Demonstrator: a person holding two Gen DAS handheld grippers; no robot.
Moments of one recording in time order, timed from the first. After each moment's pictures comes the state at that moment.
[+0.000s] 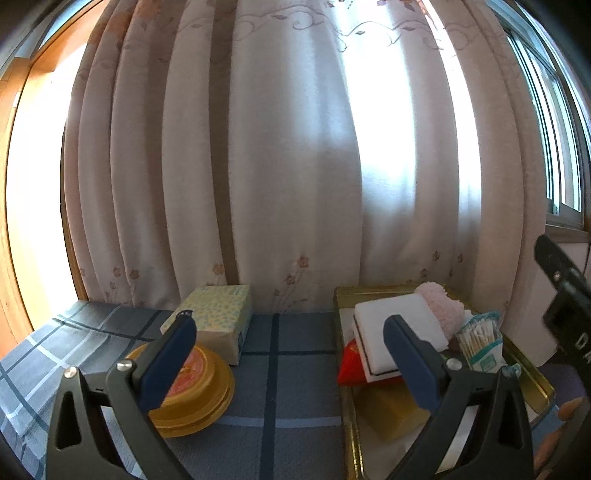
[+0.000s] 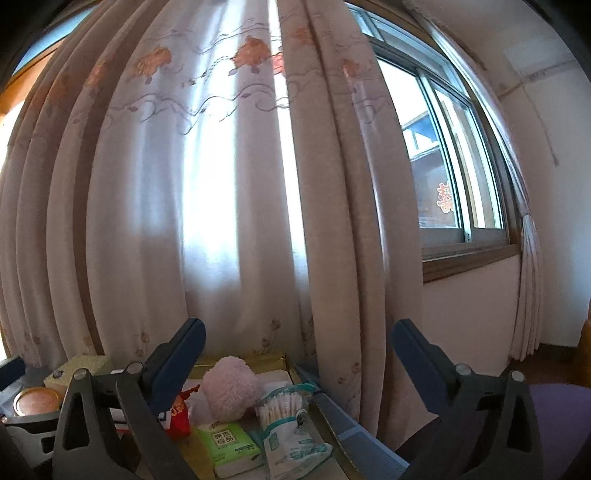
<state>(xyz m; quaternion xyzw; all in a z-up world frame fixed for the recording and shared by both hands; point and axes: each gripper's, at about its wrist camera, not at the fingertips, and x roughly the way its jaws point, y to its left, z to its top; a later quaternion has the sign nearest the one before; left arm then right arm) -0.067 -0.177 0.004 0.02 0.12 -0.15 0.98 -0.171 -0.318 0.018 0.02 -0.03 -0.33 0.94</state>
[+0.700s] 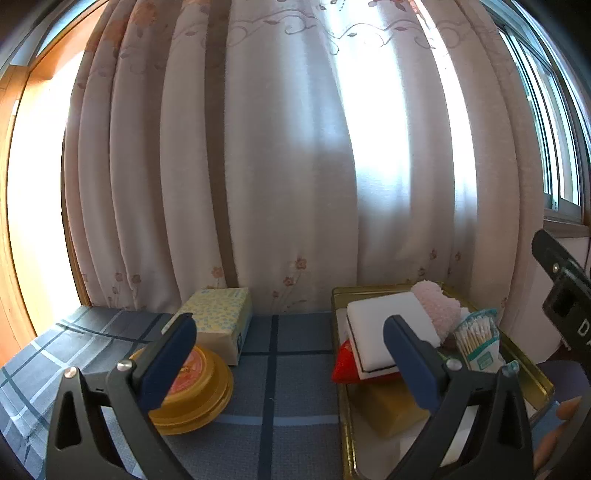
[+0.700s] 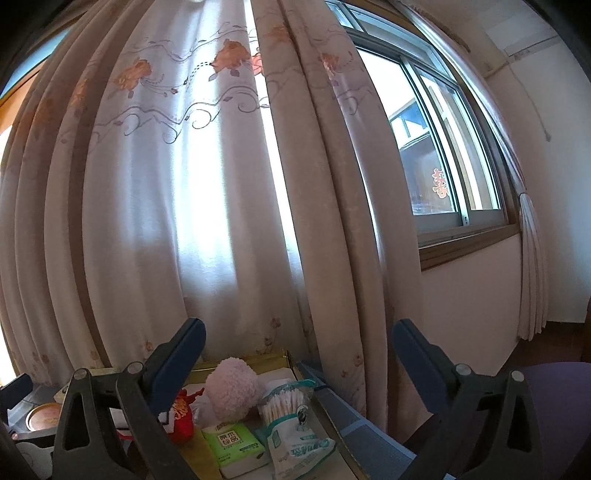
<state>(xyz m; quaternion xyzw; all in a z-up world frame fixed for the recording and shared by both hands) -0.074 -0.181 0.005 0.03 0.11 -0.15 0.98 -0.178 -0.329 0.015 0.06 -0.04 -0.32 0.95</state>
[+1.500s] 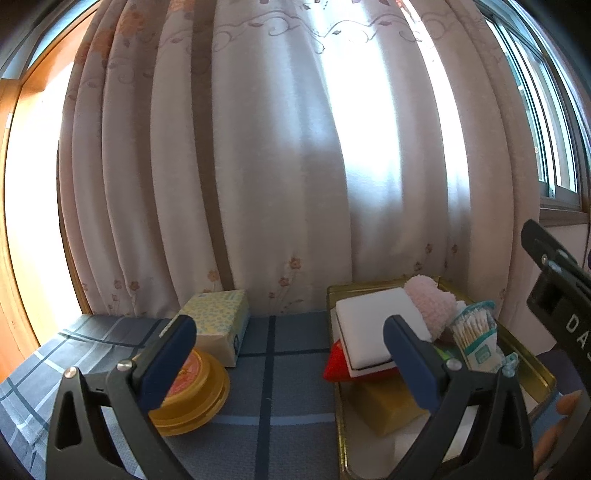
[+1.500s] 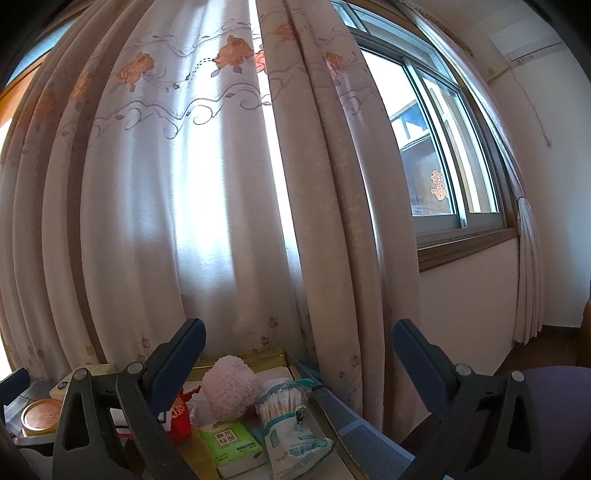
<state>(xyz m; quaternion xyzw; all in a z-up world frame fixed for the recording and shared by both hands) -0.080 -0.188 0.005 0.05 0.10 -0.15 0.98 -0.176 -0.328 0.016 0.06 -0.03 -0.33 0.94</state>
